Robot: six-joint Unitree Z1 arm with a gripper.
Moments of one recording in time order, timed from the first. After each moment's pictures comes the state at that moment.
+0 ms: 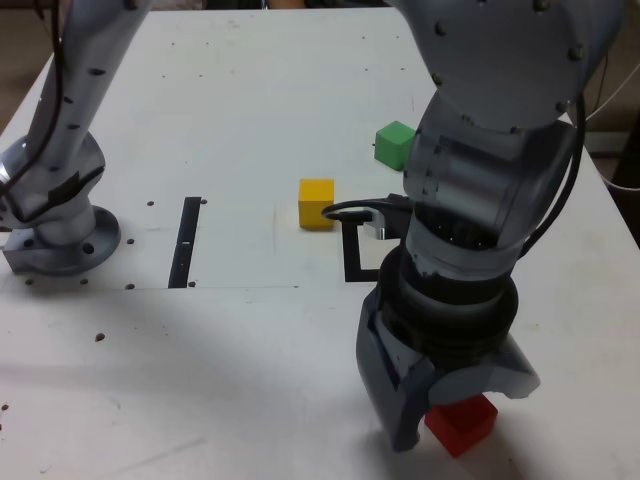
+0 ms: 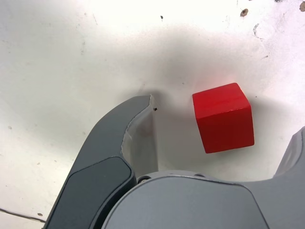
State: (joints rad) arm -0.59 2.26 -1.94 1.31 -0.06 -0.86
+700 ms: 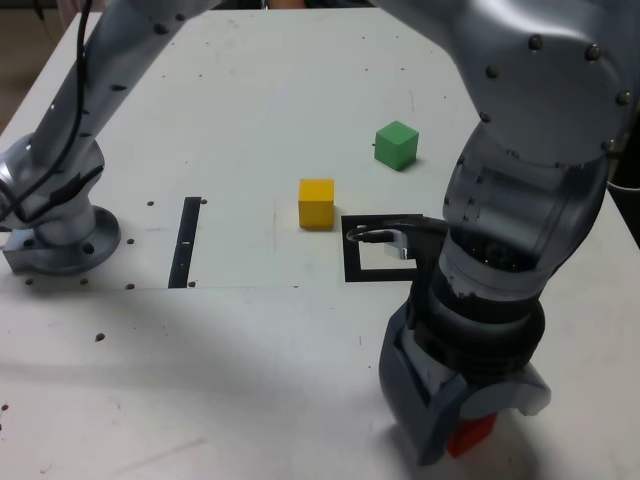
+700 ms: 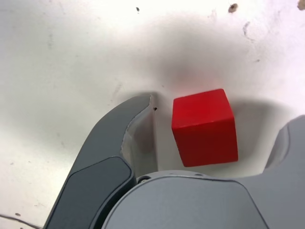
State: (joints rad) arm -0.56 2.33 -2.00 1.30 -0.09 -0.87
